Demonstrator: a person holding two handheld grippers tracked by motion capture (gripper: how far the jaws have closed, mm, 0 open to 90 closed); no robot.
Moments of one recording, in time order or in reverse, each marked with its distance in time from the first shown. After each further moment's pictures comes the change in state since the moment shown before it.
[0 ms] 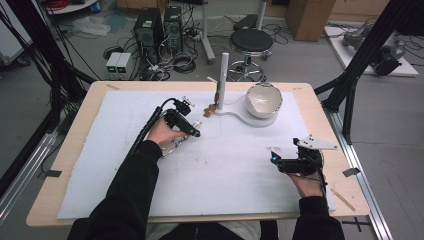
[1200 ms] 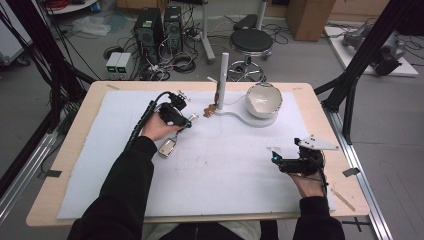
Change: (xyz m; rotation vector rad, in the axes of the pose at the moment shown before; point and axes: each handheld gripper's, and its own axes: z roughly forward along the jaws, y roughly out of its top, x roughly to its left) left arm 0.004 0.007 -0.036 -0.029 0.020 0.036; right arm -0.002 0.000 -0.002 -0.010 -0.006 -0.002
